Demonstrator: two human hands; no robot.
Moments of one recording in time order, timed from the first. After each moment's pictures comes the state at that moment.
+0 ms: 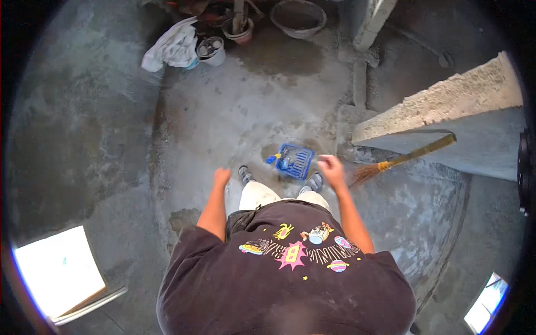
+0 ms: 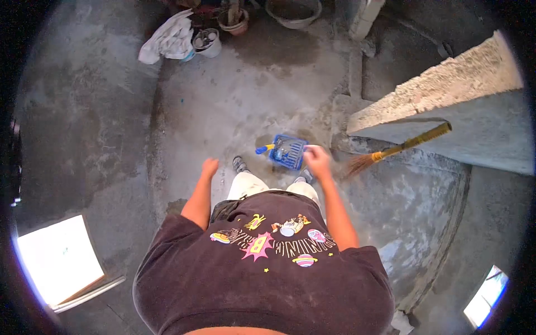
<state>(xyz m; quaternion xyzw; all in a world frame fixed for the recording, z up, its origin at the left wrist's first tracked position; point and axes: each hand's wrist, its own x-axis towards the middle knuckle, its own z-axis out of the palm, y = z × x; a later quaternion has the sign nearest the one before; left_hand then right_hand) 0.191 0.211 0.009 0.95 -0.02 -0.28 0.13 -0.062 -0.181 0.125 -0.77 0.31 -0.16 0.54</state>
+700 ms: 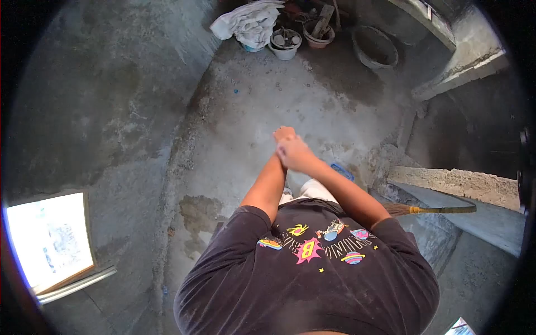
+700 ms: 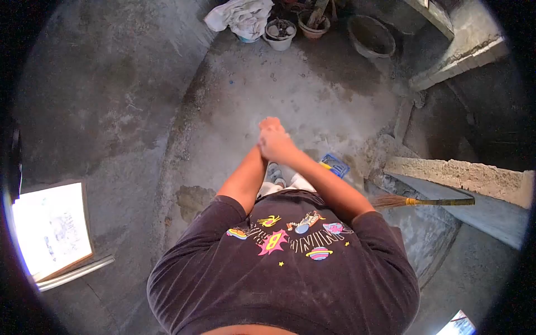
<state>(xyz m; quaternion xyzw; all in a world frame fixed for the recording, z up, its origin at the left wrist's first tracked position) 0.401 0.194 0.099 0.96 -0.11 -0.27 0.05 0.319 0.150 0.231 -0.90 -0.14 0.14 0.39</state>
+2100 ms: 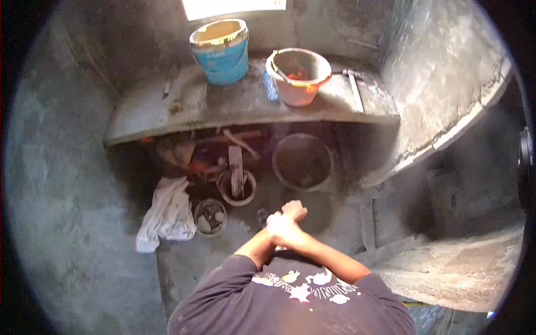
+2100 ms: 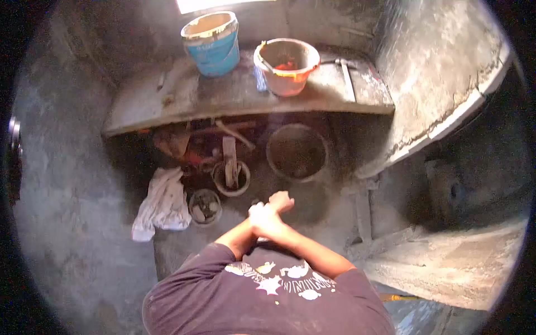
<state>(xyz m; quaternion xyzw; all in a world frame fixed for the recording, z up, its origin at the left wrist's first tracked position) 0.882 -0.434 0.151 0.85 -0.40 -0.34 0.09 0.816 -0.383 0.271 -0.98 0.06 -0.05 0.16</state>
